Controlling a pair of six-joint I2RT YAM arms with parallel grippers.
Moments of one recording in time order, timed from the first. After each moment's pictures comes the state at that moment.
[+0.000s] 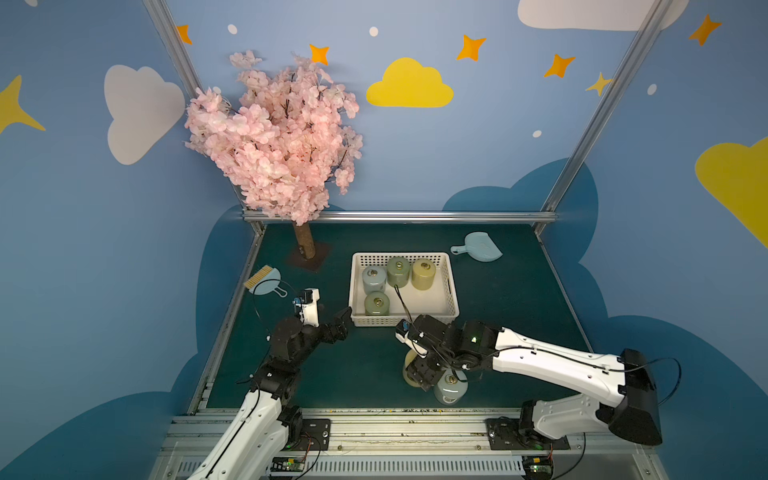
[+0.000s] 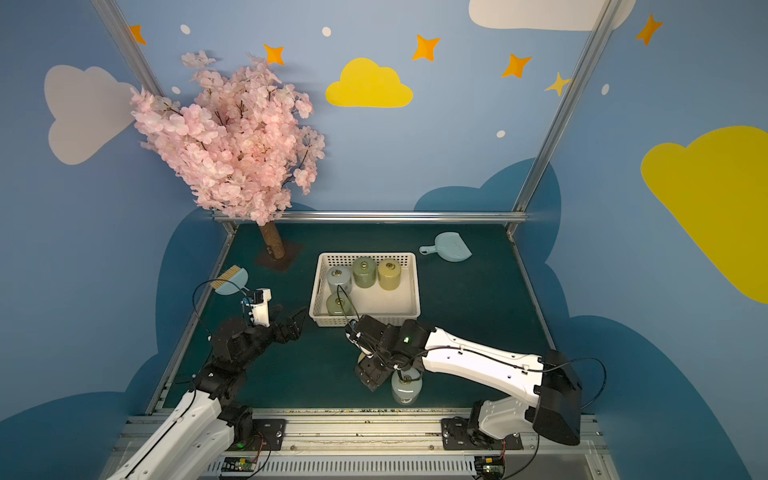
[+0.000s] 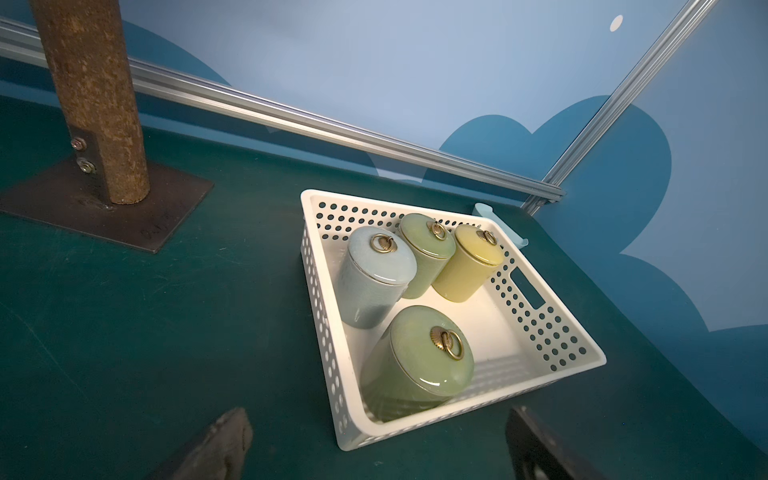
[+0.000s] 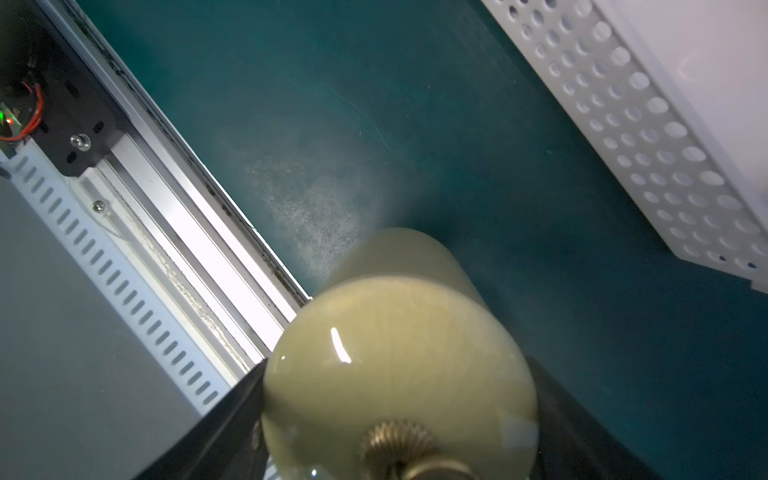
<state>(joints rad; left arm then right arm) -0.25 0.64 0.28 0.09 0.19 -0.34 1.22 1.36 1.10 -0.92 0.04 0.27</state>
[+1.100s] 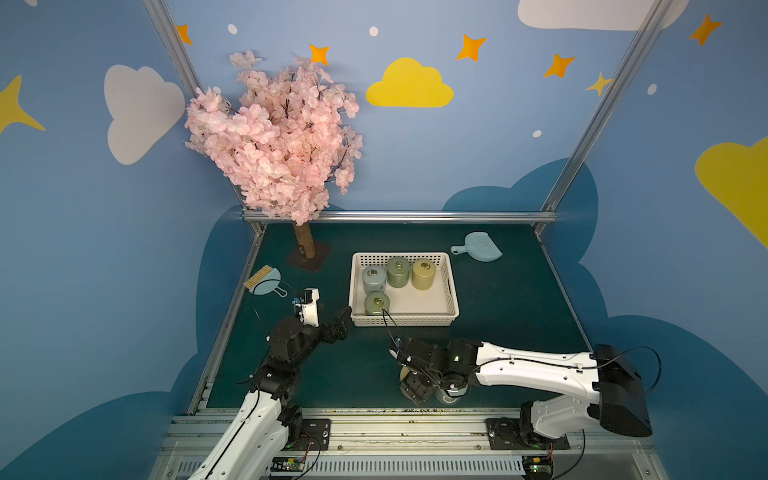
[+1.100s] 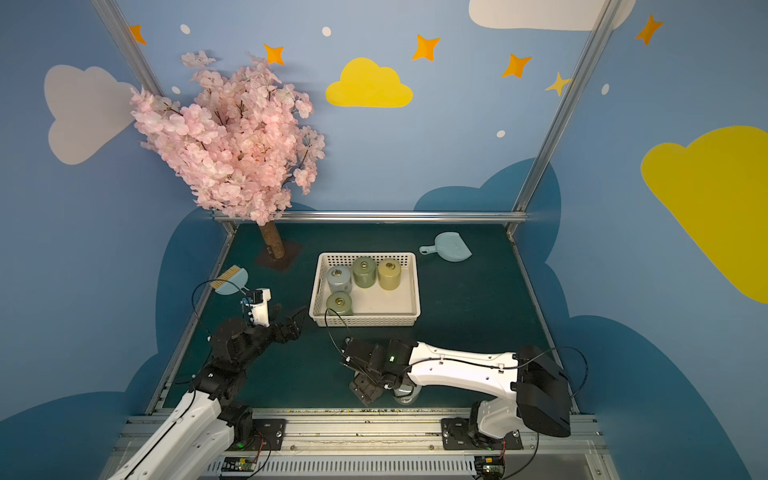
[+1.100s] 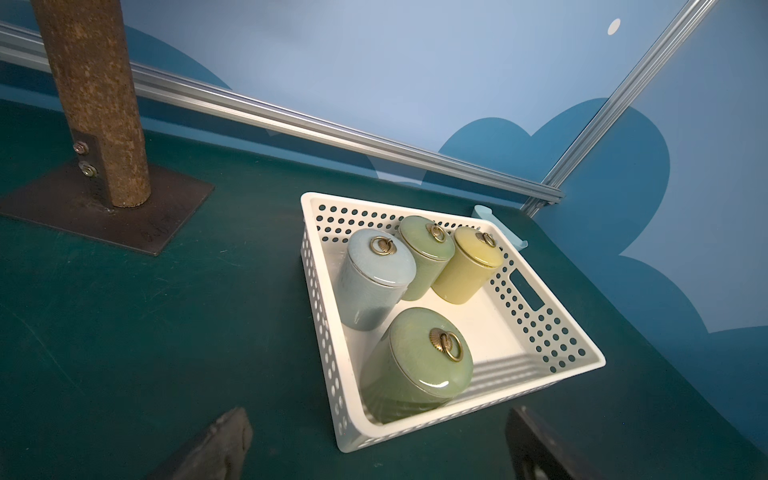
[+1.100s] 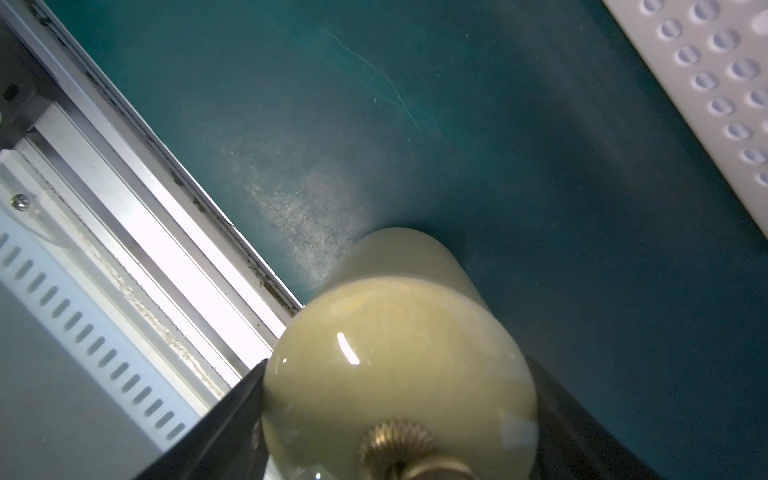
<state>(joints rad) -0.25 0.63 0.28 0.09 0.18 -0.34 1.32 1.44 1.00 -0.79 0.10 0.37</state>
